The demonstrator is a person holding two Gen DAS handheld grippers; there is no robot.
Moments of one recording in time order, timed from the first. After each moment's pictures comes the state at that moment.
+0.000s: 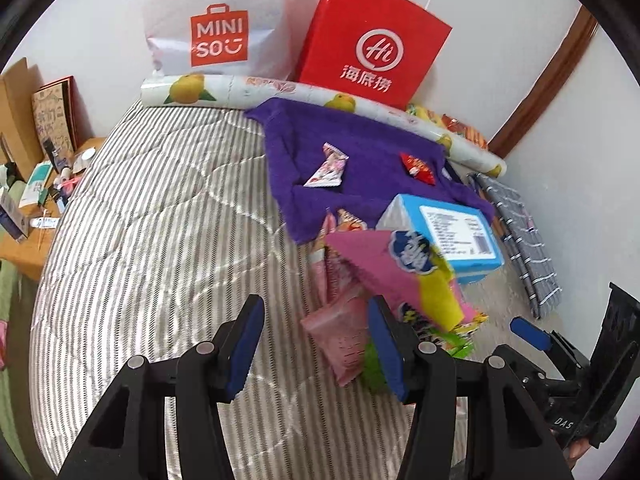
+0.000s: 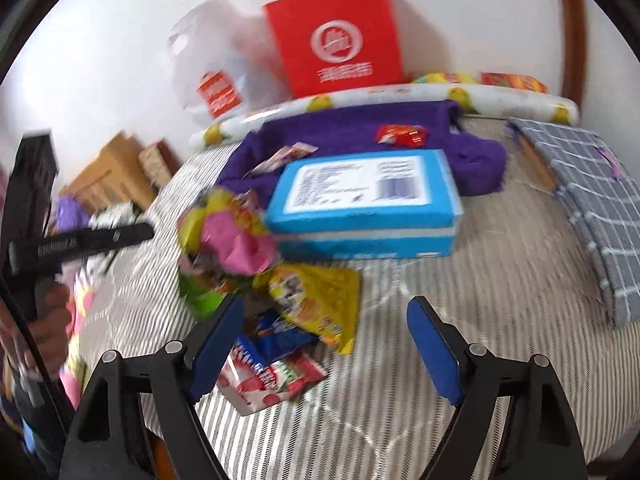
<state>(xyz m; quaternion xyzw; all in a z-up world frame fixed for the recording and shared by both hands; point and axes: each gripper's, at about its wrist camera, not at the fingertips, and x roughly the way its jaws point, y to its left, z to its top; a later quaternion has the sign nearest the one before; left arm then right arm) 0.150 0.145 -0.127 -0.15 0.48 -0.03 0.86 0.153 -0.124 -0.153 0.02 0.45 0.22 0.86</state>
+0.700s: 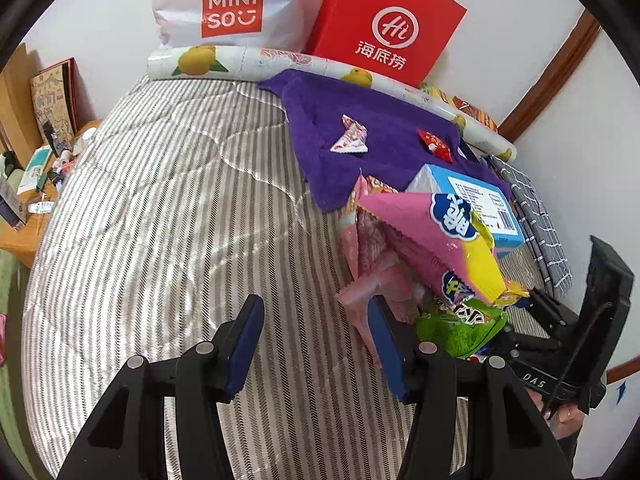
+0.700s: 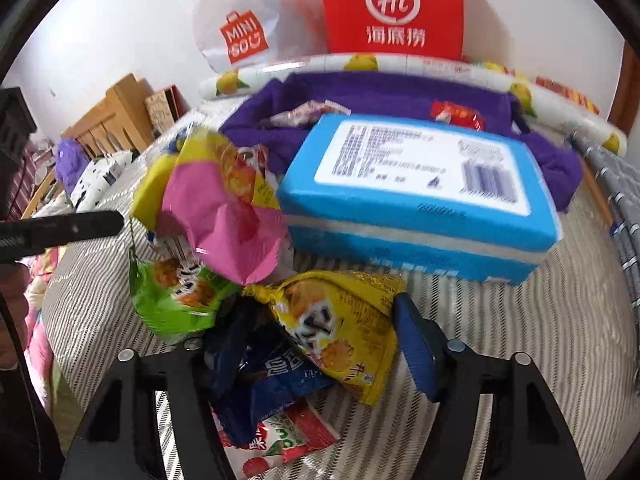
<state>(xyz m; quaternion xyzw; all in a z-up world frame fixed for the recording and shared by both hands) 0.146 0.155 -0.156 -0.16 0.50 -0.03 0.85 0.183 -0.077 -0.197 -0.06 0.47 0.24 0.85</state>
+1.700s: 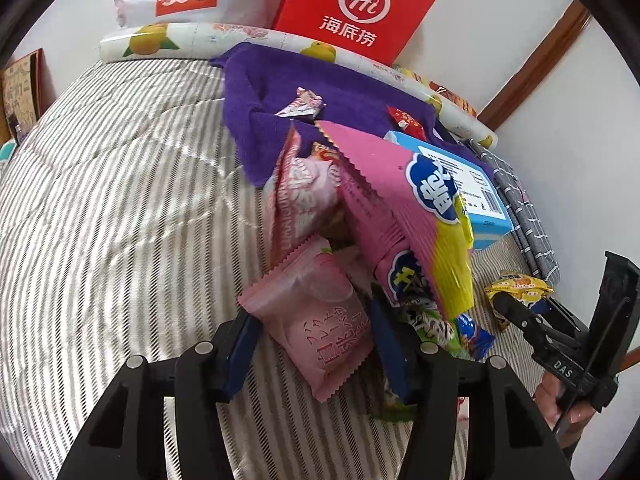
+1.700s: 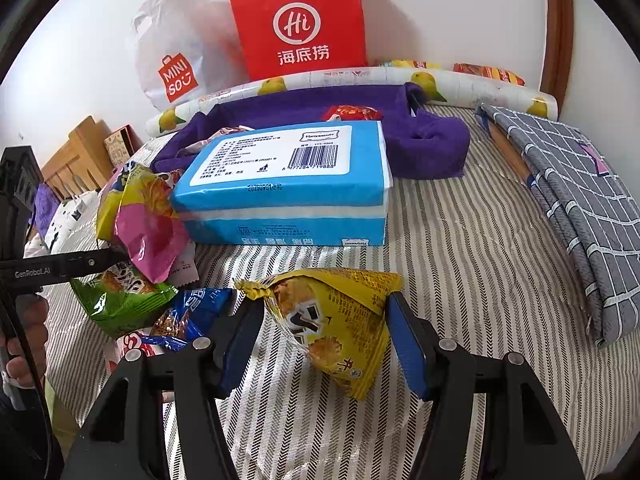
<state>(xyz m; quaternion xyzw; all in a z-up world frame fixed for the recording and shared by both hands) 0.162 0.118 -0.188 -0.17 0.50 -0.07 0.85 0.175 -0.161 -0.199 -0.01 0.45 0.17 0.88</state>
